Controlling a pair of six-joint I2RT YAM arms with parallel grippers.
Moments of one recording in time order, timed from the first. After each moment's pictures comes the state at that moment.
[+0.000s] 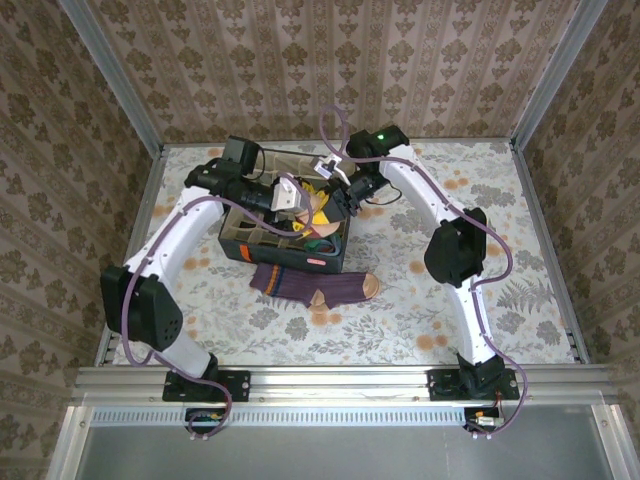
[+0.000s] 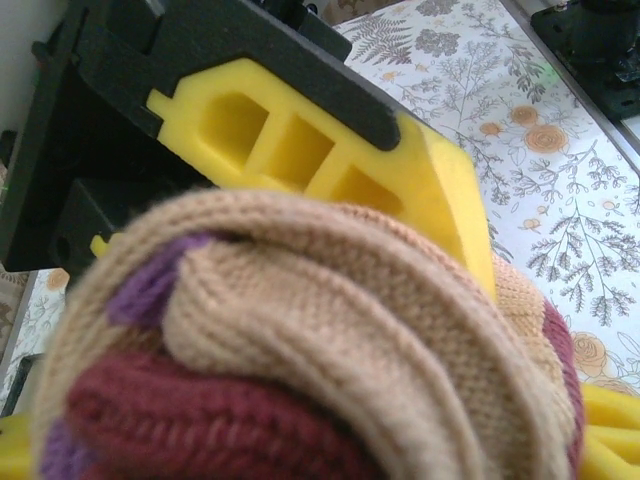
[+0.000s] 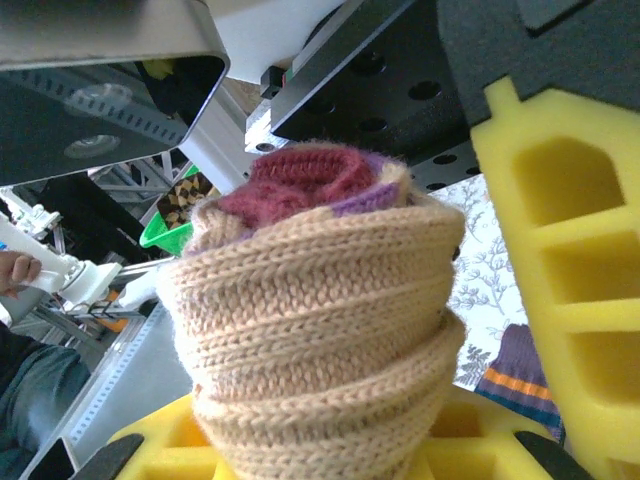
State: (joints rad) left arm -0.41 1.59 1.50 -0.90 0.95 1.24; right arm 0.45 2.25 2.30 -1.67 -1.34 -1.09
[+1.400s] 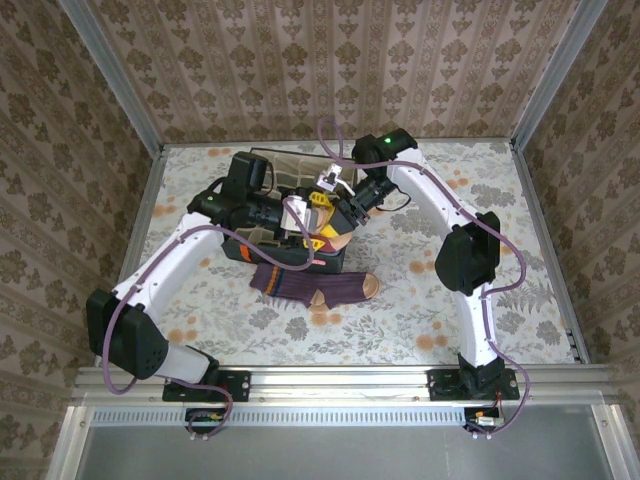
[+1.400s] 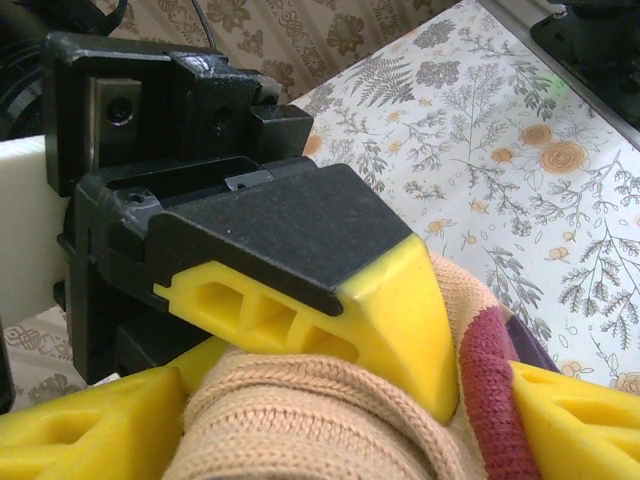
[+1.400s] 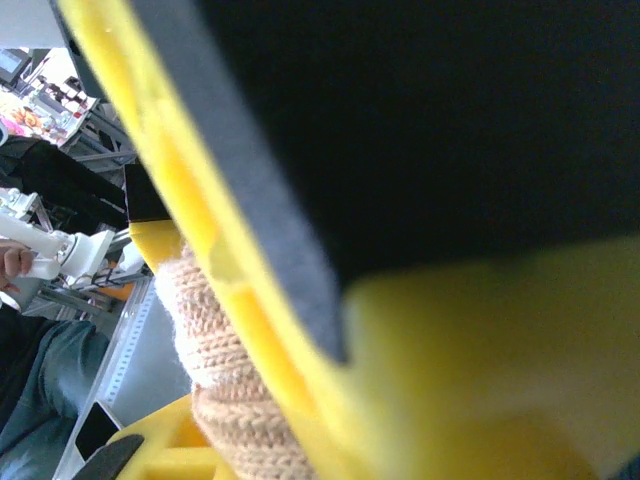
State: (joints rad) left arm -0.53 1.43 1.30 -0.63 0.91 1.19; right arm 0.46 2.13 2.15 -1.66 -1.16 -0.97
